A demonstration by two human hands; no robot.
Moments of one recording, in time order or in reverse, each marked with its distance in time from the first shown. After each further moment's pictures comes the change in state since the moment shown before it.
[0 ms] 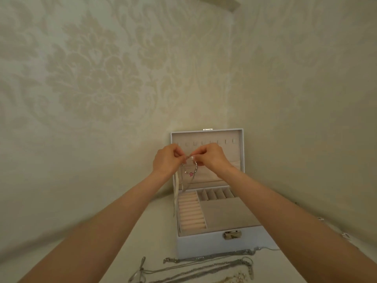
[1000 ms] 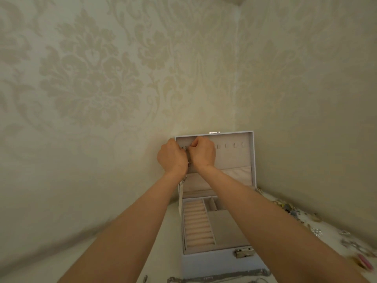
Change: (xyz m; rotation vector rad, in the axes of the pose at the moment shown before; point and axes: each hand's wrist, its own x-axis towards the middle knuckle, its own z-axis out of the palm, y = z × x) left_hand 0.032 0.017 0.018 0.305 0.314 -0.199; right_hand 0.048 -0.010 0.051 -0.178 0.351 -0.027
